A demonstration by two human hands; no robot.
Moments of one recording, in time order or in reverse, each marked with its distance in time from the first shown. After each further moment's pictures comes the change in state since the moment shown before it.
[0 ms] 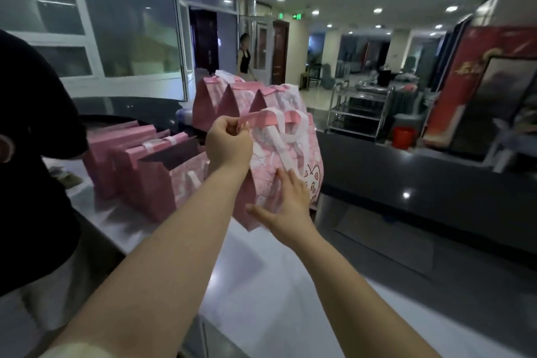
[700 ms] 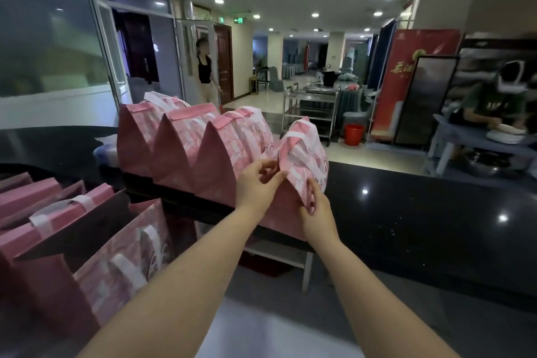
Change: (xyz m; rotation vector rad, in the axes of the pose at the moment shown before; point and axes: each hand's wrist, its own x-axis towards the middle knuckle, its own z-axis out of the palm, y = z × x) left_hand 0.079 -0.094 0.203 -0.103 -0.597 0.074; right_hand 0.210 0.147 -0.028 0.265 0.332 0.249
